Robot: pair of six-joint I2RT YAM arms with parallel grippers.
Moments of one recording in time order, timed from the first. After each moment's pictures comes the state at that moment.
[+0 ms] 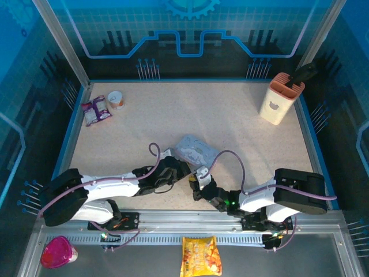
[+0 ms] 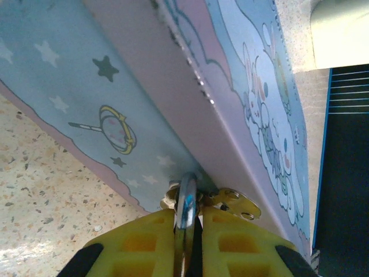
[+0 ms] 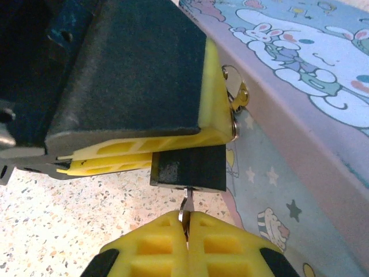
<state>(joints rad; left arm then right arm) -0.98 1.31 0.50 0.15 -0.15 -1.37 1.31 1.46 0.27 0.70 0.58 0.45</state>
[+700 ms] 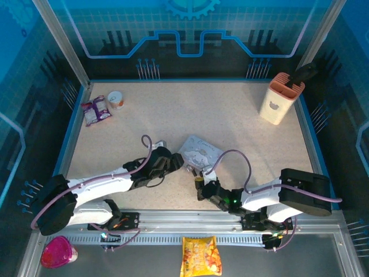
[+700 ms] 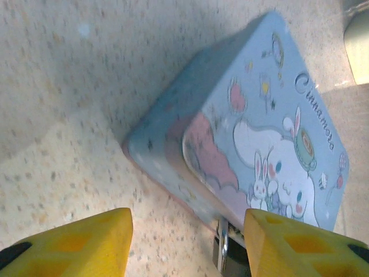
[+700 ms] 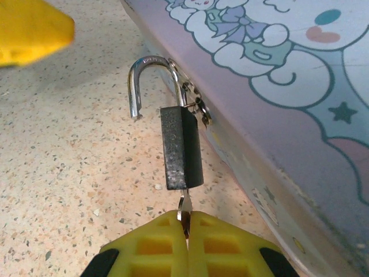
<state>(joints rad) -0.82 1.22 0.57 -0.10 -0.15 -1.13 1.28 1.40 0.27 0.47 0.55 0.67</state>
